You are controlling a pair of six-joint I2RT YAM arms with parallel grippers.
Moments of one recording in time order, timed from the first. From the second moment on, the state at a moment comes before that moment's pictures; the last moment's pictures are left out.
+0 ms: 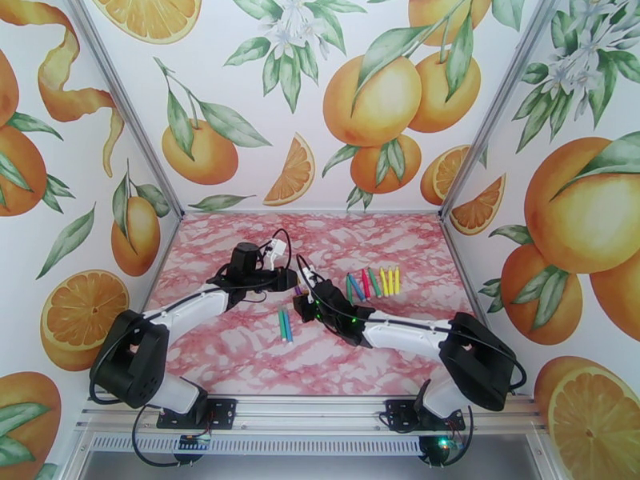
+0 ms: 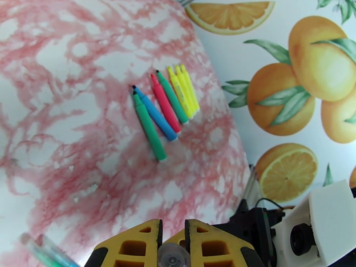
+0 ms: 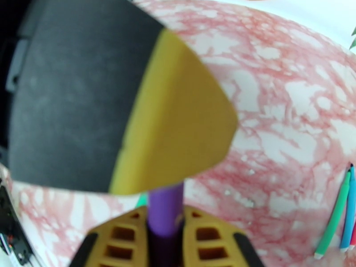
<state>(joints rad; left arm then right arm) -0.43 1.50 0.87 0.04 0.70 -0.57 0.91 1.55 0.79 0.23 0.09 0.35</state>
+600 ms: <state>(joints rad) -0.38 1.54 1.01 -0.03 0.63 -0.60 0.93 1.46 0.62 0.35 0.09 0.32</state>
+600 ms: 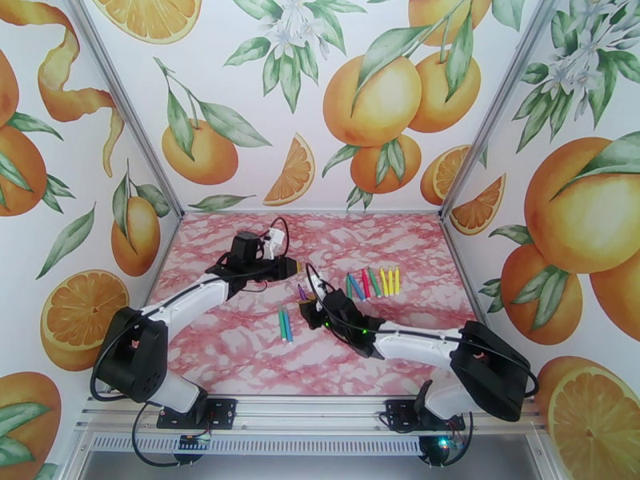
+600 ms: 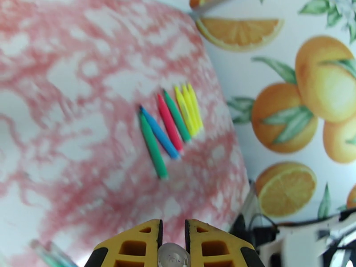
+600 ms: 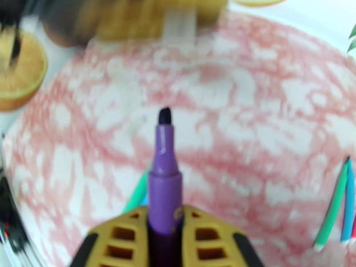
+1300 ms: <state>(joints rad) -0.36 1.56 1.07 -0.39 0.35 -0.39 0.86 1.43 0.63 0.25 0.19 0.34</state>
